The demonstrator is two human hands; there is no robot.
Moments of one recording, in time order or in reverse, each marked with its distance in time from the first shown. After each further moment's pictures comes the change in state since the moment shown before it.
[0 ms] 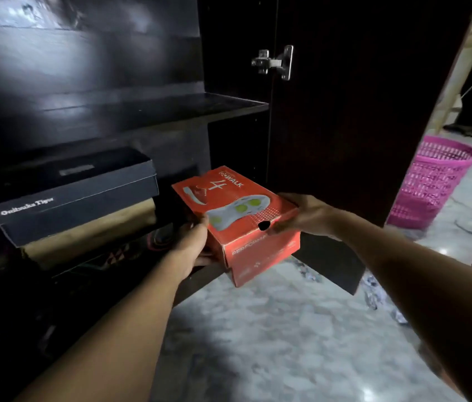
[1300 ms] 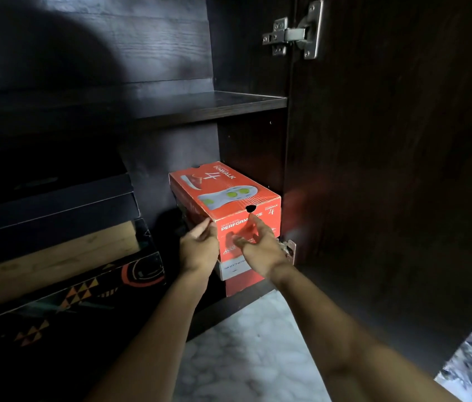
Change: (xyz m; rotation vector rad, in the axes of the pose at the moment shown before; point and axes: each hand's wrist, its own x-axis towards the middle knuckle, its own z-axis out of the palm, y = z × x) left_hand 0.128 0.008 0.083 -0.156 0.352 0.275; right_hand 0.182 0.065 0.082 0.448 0.145 -0.034
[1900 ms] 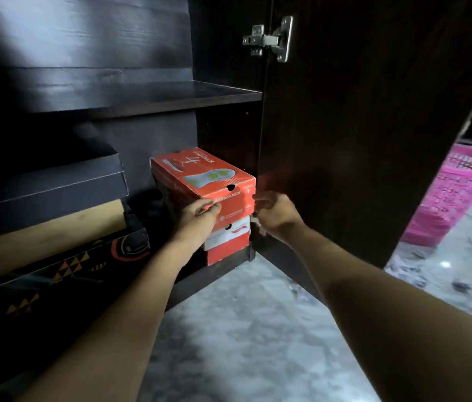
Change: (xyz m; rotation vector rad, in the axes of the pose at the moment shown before) left_hand -0.062 0.042 -0.031 0.179 -0.349 0.031; right_hand -0.077 -0.053 -0.053 -0.368 0.223 0.023
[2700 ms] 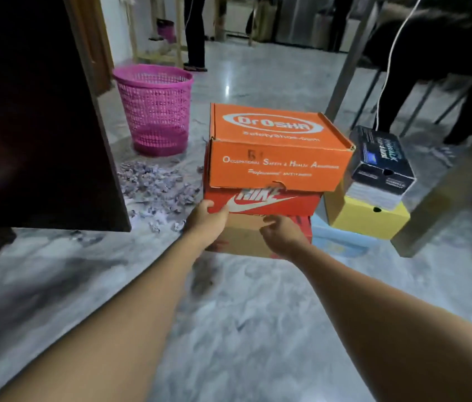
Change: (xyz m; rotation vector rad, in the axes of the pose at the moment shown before) left_hand -0.289 -0.055 0.281 0.413 -0.951 0.153; right_hand -0.385 0.212 -0.208 -0.236 0.571 0.792
